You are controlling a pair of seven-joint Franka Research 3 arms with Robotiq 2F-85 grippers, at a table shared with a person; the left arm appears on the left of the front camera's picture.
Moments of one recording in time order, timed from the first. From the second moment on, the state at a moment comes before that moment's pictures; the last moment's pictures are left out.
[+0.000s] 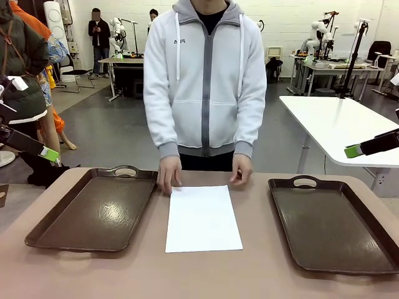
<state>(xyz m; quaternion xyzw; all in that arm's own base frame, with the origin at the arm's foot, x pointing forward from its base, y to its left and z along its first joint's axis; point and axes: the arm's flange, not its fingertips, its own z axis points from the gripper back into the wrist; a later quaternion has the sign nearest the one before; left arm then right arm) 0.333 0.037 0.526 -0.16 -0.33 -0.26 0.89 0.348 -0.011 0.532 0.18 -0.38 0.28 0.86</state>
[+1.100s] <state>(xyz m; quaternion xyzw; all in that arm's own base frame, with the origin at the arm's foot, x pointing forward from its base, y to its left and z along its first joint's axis) 0.333 0.037 0.526 -0.16 -0.33 -0.26 0.89 0.348 -0.011 0.532 0.18 -0.38 0.28 0.86</state>
